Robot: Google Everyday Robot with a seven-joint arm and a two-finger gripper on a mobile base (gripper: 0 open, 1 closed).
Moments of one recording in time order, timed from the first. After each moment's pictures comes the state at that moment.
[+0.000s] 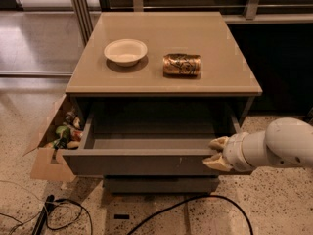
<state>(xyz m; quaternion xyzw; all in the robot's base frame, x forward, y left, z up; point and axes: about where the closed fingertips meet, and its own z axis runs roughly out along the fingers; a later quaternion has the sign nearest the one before) 0.486 -0.177 0.658 -0.52 0.79 0.09 0.30</state>
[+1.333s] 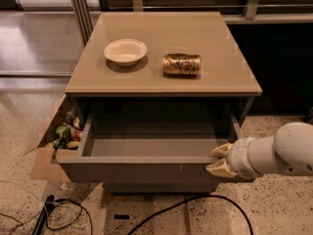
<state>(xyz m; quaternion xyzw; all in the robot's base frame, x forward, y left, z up) 0.462 -0.174 0.673 -0.52 0.79 0.10 0.31</state>
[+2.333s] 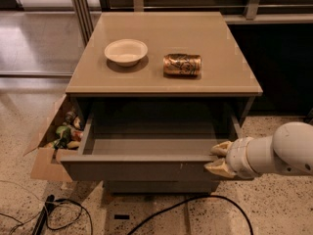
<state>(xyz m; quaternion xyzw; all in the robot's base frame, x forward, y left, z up) 0.462 -0.174 0.673 -0.52 0.79 0.10 0.31</state>
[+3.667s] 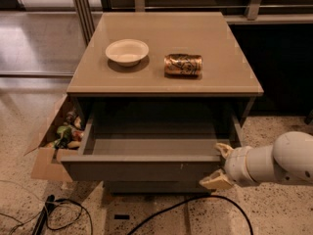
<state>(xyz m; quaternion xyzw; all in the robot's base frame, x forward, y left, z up) 0.441 -0.170 0.648 -0.52 0.79 0.13 0.30</state>
